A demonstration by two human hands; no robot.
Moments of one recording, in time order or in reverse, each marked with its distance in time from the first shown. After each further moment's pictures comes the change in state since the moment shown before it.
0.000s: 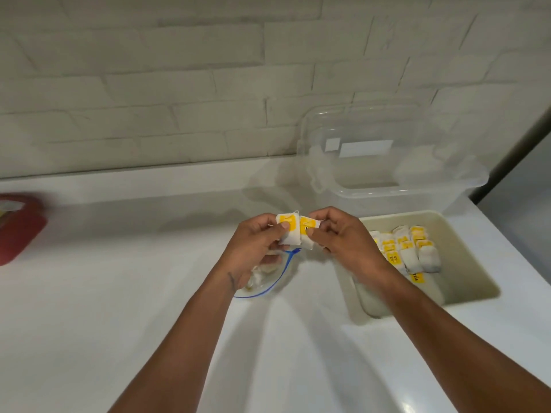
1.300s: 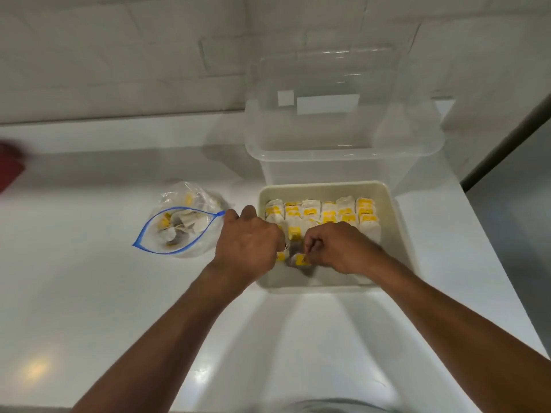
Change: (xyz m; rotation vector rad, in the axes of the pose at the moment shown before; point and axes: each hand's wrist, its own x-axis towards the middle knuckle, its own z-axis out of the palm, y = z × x) left_hand -0.002 -0.015 0.184 1.771 0.110 0.128; right_hand -0.004 0.102 -0.149 -0.679 -0.538 0.001
